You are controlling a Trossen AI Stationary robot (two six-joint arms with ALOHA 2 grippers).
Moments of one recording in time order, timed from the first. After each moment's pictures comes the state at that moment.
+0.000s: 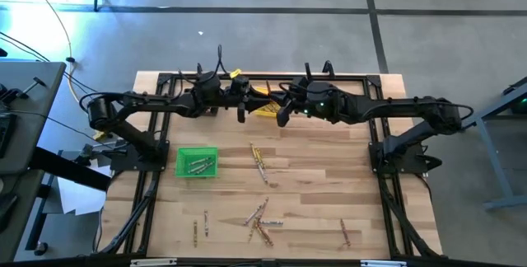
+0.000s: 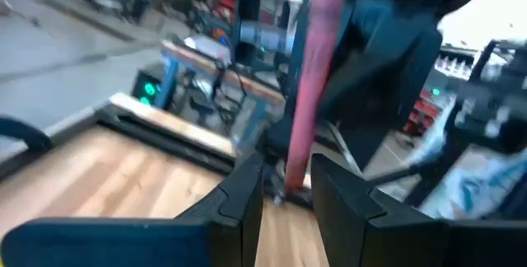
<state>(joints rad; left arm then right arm) 0.40 1.50 0.81 0.74 0.40 -0.44 -0.11 1.42 1.18 -0.02 0.34 0.31</state>
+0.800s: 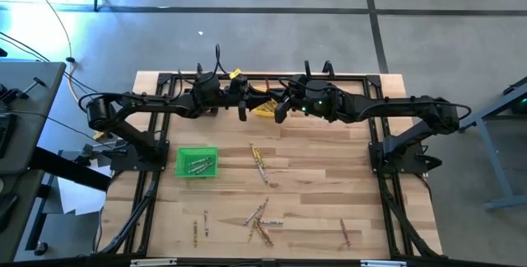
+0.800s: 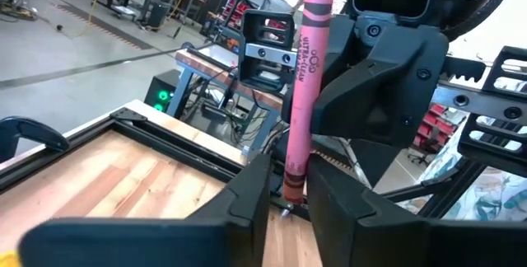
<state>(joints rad) 0.39 1.49 0.81 0.74 0.33 -0.47 -0.12 1.44 1.18 0.03 0.34 0.36</state>
